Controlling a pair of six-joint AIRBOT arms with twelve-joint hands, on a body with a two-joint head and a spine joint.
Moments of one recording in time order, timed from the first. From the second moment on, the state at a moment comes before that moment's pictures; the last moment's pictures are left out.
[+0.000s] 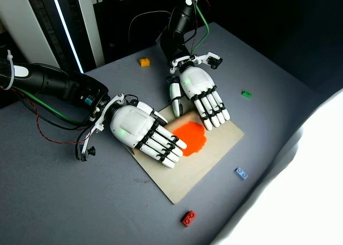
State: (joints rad) left arm 0.91 -1.34 1.05 -0.73 -1.25 1.67; right arm -0.76 -1.60 1.12 0.83 1.18 -1.66
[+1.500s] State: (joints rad) left arm 0.88 -1.37 1.09 -0.74 -1.22 1.67; right arm -0.74 -1.61 1.20 0.84 1.16 -1.64
